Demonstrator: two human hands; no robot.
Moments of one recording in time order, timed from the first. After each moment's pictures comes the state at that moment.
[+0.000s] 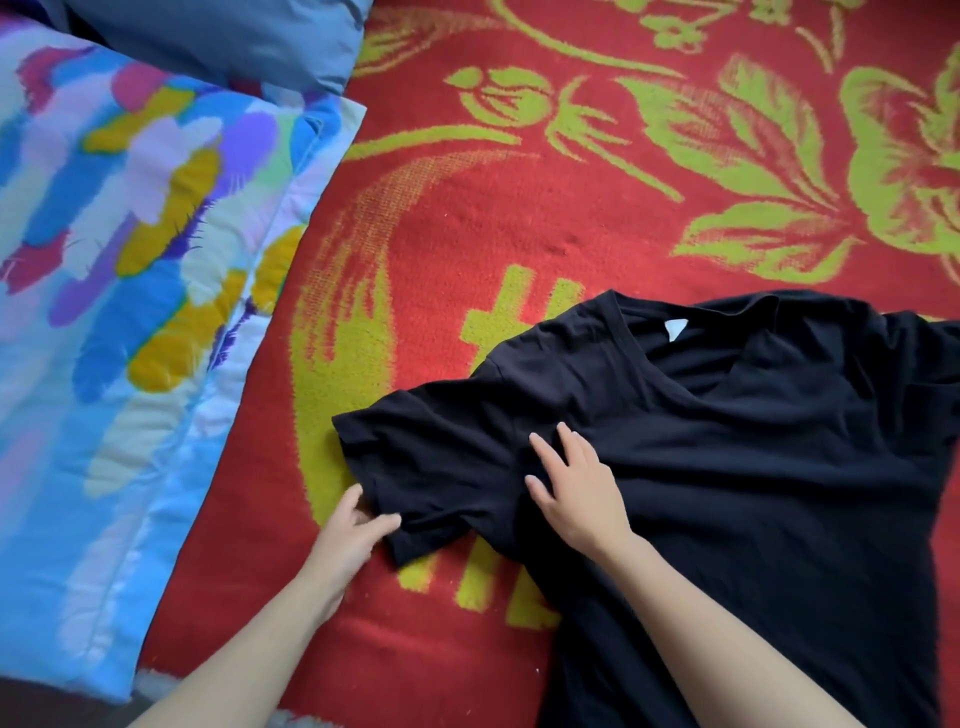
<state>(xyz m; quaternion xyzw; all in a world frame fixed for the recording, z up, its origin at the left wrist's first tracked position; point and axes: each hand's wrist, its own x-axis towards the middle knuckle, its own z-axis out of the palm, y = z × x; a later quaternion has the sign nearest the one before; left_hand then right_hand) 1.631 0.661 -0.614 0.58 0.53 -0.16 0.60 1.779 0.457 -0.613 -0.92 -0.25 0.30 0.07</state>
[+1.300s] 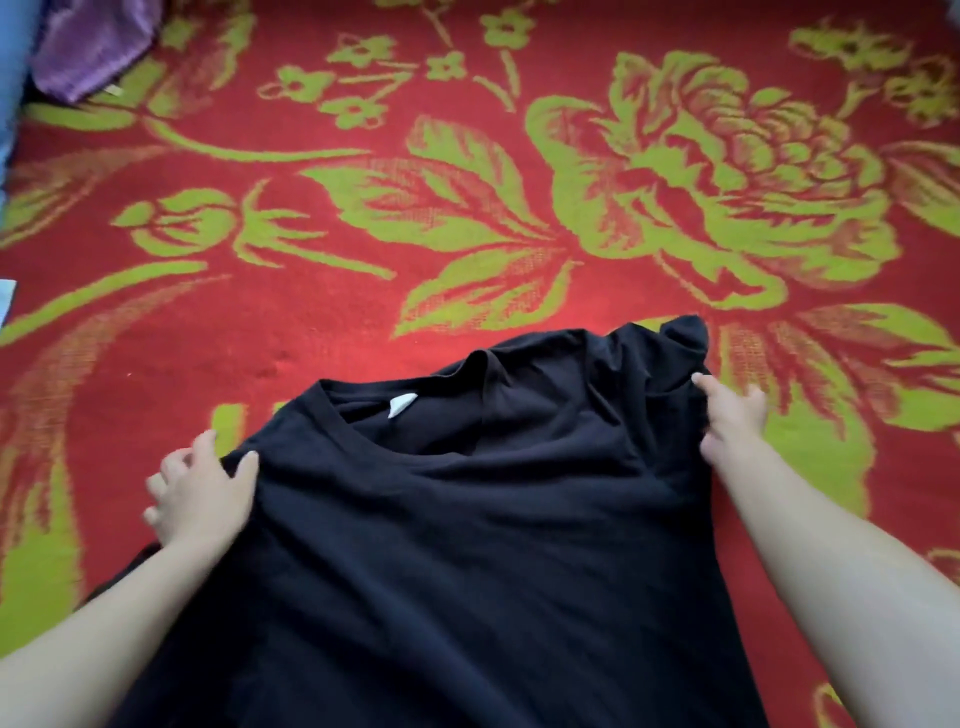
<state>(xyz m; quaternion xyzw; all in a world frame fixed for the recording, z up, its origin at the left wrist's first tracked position) 1.900 0.582 -0.601 0.89 0.41 -0.09 0.14 2.038 0.137 -0.611 -0.62 0.49 0.01 0.62</state>
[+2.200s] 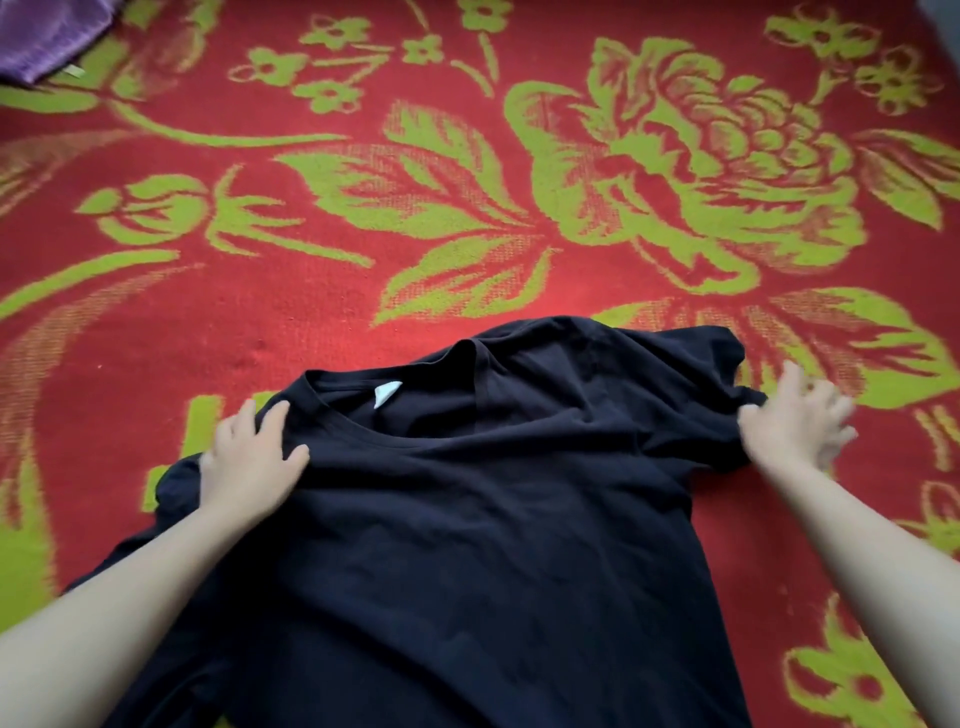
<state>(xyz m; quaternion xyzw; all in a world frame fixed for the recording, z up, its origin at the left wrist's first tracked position) 1.920 0.552 -0.608 0.95 0.22 -0.20 0.10 2.000 0.092 -0.571 -0.95 0.31 0.04 0.04</state>
